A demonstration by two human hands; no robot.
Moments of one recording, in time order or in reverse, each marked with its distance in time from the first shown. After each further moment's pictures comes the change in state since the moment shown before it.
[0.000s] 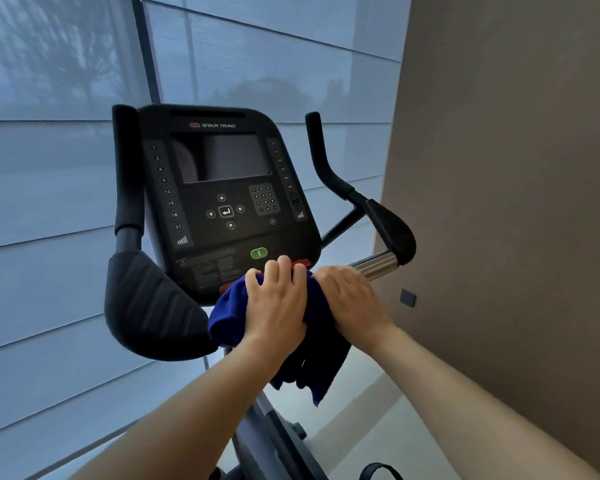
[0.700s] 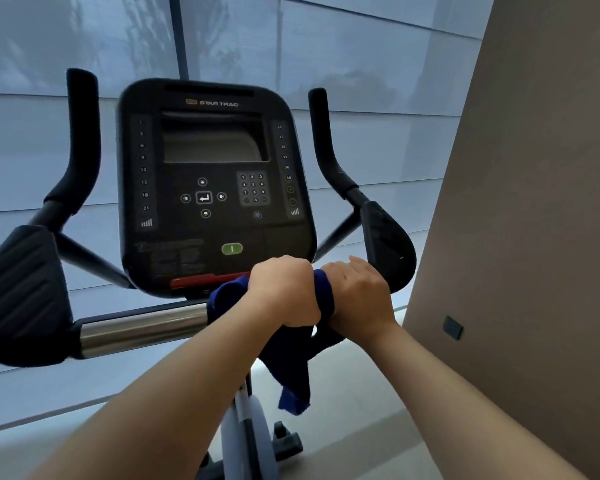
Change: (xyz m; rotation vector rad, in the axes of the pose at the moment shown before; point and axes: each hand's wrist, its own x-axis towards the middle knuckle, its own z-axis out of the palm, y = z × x) left_hand 0.125 0.093 0.028 -0.137 -0.482 -0.234; right_hand 0.010 0.142 0.059 0.148 0.234 -0.027
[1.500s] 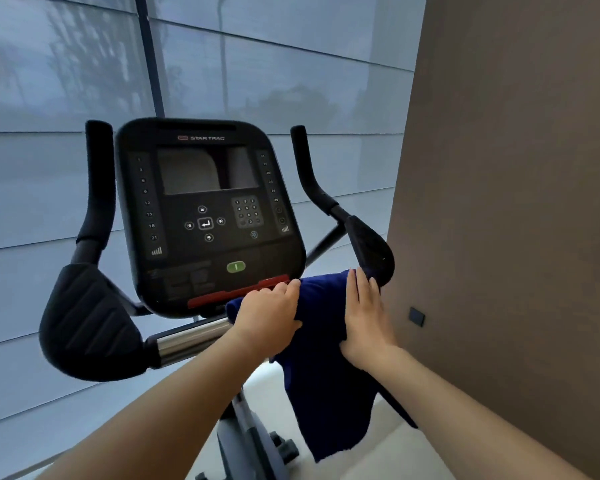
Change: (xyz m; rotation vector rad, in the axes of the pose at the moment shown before) left_hand -0.063 -0.059 0.004 0.078 0.178 0.289; right_hand -0.023 -0.065 -0.054 -0.124 -0.623 0.545
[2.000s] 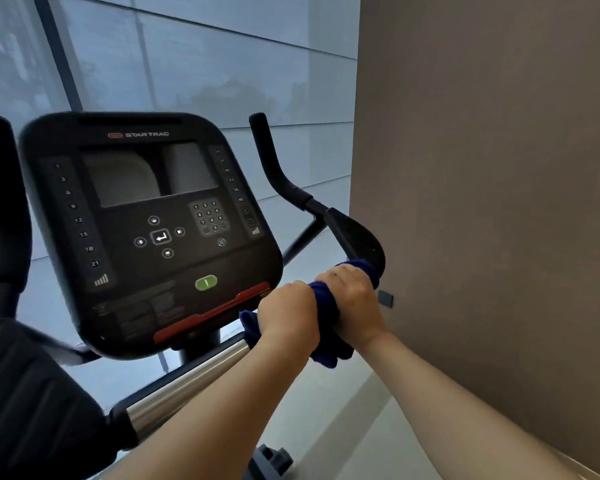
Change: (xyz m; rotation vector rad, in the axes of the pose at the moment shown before) left_hand 0.054 0.021 0.014 -0.125 -0.082 -0.109; right_hand 0.052 -0.004 0.027 0.075 0.567 -0.211
